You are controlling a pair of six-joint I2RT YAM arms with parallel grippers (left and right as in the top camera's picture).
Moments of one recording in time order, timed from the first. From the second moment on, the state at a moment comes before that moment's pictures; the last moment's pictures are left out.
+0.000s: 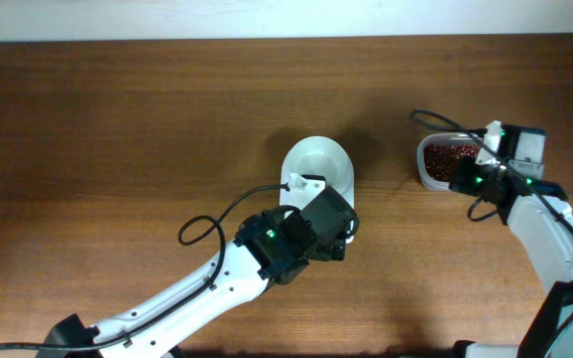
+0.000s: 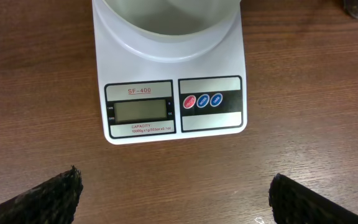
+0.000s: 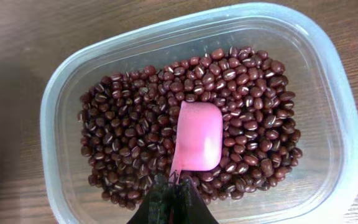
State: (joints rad) left arm -0.90 1.45 1.10 -0.77 -0.25 -0.72; right arm -0.21 1.53 0.90 -0.36 -0.18 0.11
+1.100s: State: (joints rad) left arm -0.90 1.45 1.10 -0.77 -0.25 -0.72; right arm -0.36 1.62 0.90 -0.31 -0.58 0.29
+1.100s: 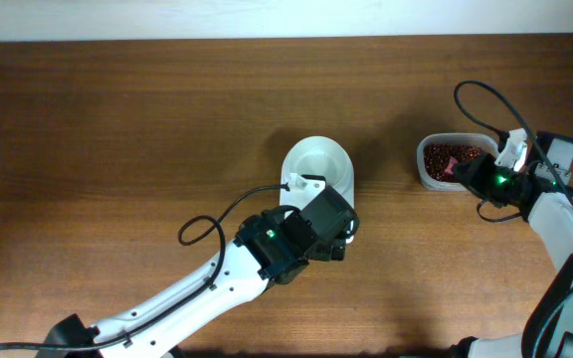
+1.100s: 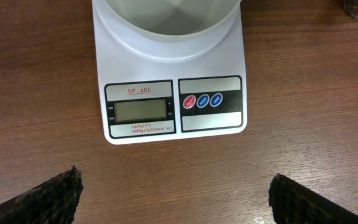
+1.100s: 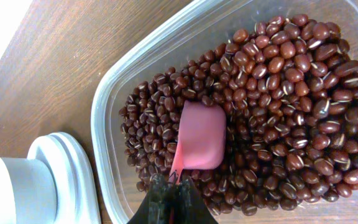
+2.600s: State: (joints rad) left arm -0.90 1.45 1.10 -0.77 -0.25 -0.72; right arm -0.64 1.63 0.90 -0.36 -1.06 0.44
